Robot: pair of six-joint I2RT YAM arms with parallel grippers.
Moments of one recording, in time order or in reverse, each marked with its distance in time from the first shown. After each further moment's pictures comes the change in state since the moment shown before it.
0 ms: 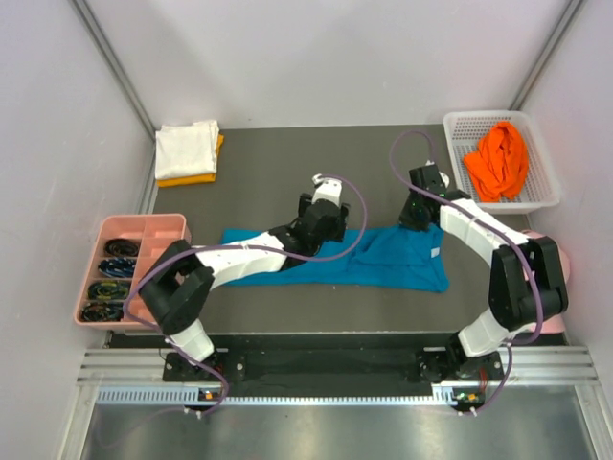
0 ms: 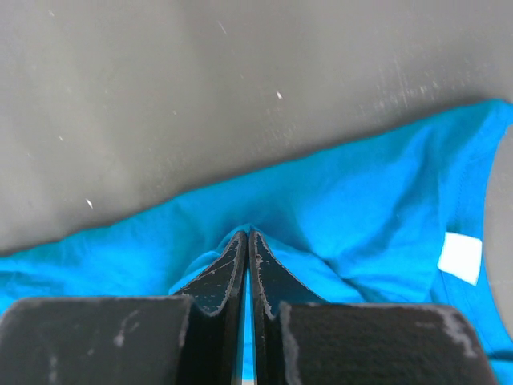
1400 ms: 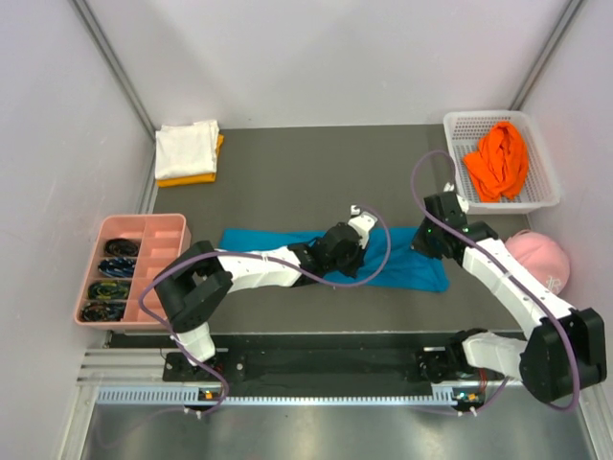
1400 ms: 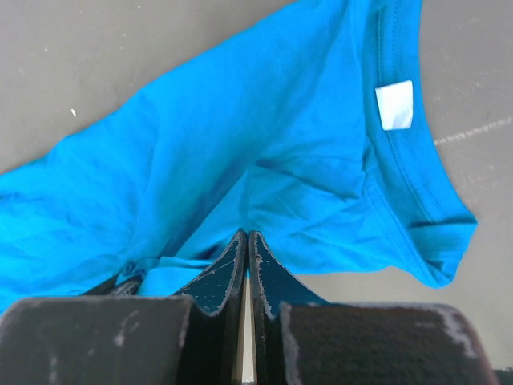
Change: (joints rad) left arm -0.127 0.050 -0.031 0.008 0.405 -0.012; right arm 0.051 -0.415 -0.223 -0.148 0.029 0.097
